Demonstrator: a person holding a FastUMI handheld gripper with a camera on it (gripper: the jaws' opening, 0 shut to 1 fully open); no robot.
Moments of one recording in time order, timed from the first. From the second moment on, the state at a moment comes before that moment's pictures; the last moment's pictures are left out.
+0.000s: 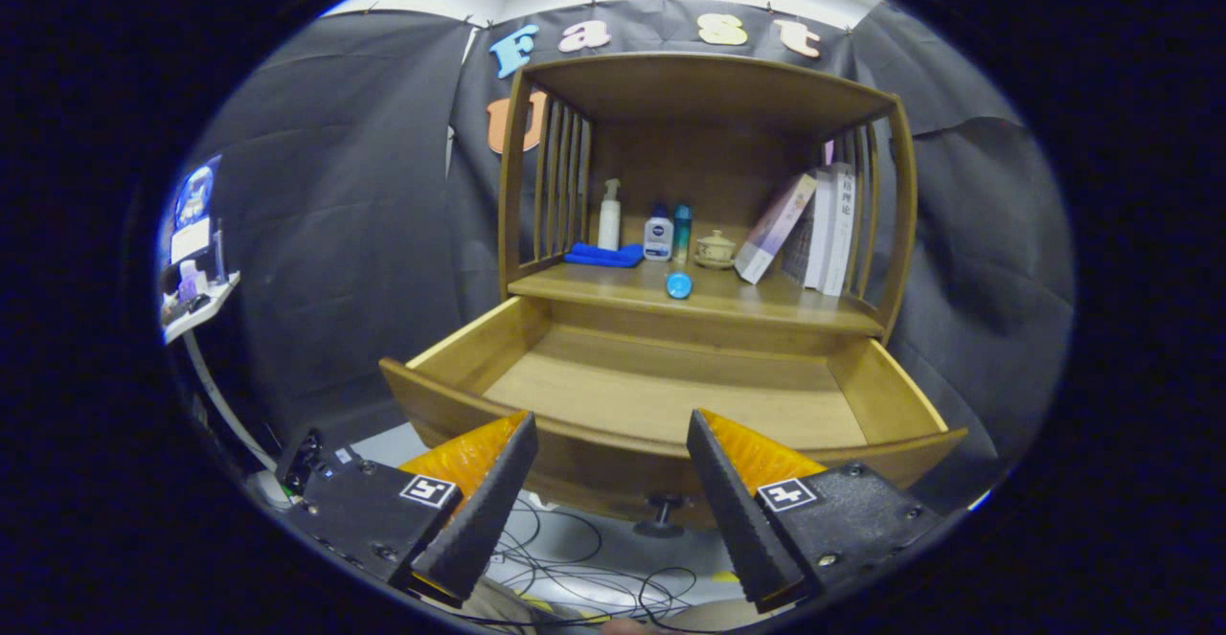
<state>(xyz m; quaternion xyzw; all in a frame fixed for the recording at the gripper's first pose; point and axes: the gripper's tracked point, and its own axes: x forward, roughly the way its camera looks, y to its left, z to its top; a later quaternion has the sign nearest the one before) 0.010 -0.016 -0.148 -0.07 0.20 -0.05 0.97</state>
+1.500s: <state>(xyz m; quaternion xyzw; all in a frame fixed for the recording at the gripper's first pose) 0.036 -0.079 -0.228 -0.04 0.16 -0.16 0.97</state>
